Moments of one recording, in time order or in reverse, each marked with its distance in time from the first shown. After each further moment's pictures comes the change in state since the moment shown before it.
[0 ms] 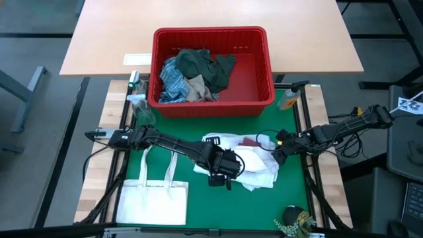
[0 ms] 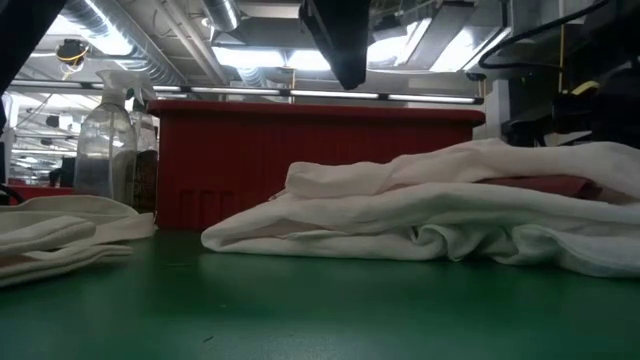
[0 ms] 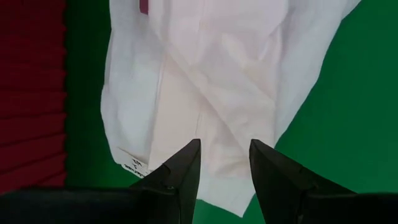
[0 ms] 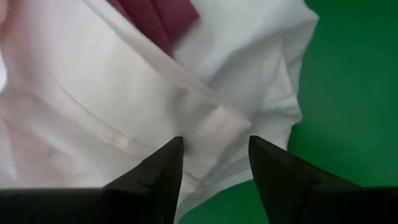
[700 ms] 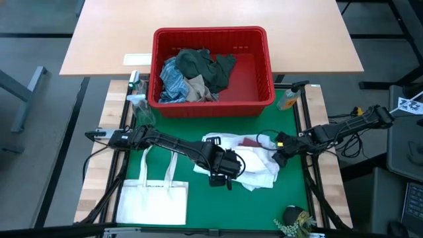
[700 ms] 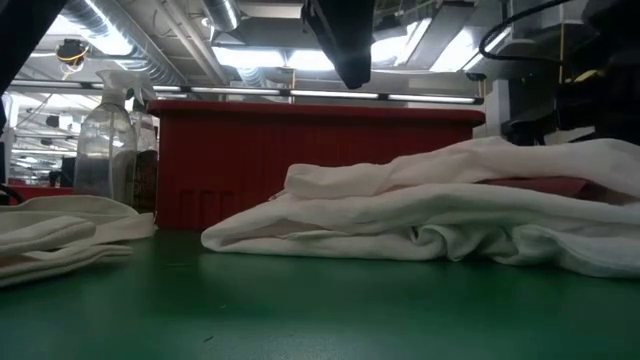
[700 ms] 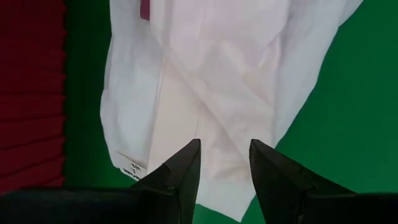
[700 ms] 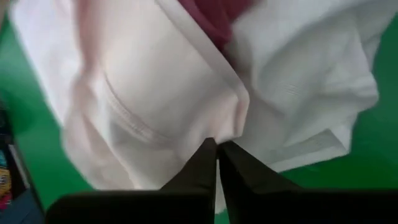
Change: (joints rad) left arm 0.000 0.000 0.000 0.016 -0.003 0.000; right arm 0.000 -0.027 0.010 0.070 -0.137 0.027
